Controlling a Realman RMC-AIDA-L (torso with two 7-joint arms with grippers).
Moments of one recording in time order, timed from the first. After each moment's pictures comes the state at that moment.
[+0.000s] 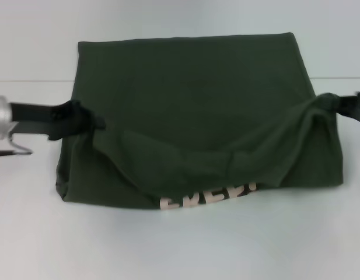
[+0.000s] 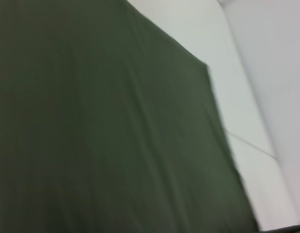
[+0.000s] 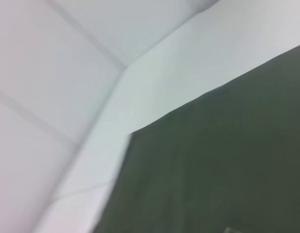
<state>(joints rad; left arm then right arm) -0.77 -1.97 0.40 0.63 2.42 1.43 -2.48 0.64 1.95 -0.47 -0.62 -2.11 -1.38 2.18</state>
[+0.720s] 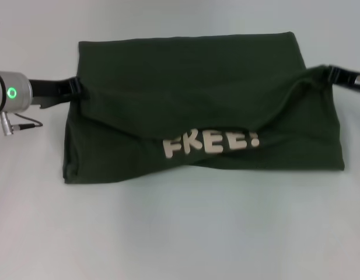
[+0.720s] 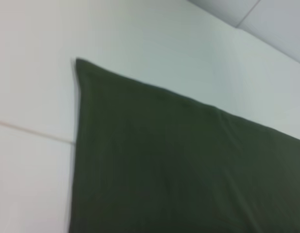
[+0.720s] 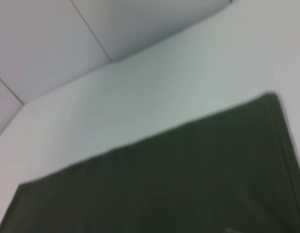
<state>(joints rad) -0.75 -2.06 0.68 0.78 2.43 0.96 -2.59 0.74 2.02 -0.65 -0.57 -2.07 -0.81 2.13</state>
